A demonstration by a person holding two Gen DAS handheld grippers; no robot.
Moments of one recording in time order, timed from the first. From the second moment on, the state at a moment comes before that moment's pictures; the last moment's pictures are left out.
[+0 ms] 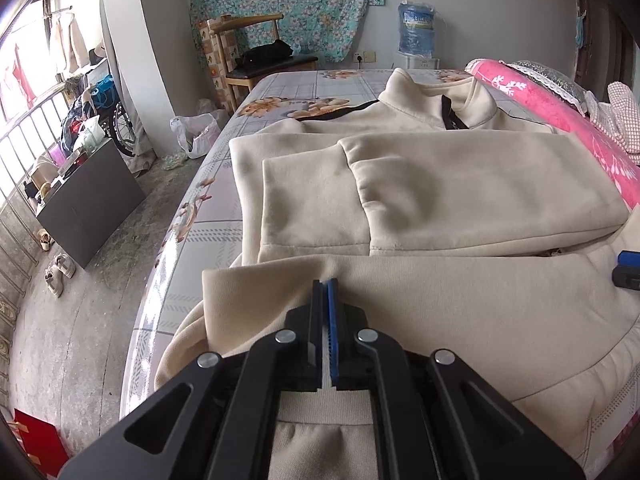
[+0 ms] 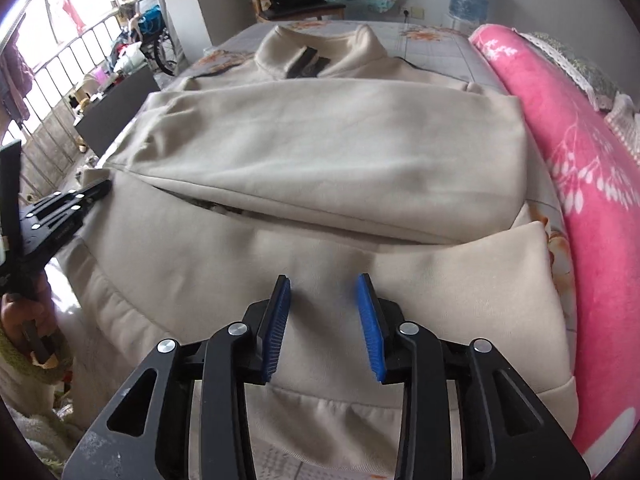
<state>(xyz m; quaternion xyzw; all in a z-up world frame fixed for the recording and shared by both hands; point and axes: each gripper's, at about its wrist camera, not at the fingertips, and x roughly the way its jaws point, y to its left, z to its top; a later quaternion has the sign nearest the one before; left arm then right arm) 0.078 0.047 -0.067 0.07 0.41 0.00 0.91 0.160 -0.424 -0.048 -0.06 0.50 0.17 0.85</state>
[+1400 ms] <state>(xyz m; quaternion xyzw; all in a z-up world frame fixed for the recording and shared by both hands) 0.042 0.024 -0.068 -0.06 0.43 -0.13 0.89 0.109 -0.380 -0.046 -0.08 0.48 0.24 0.84</state>
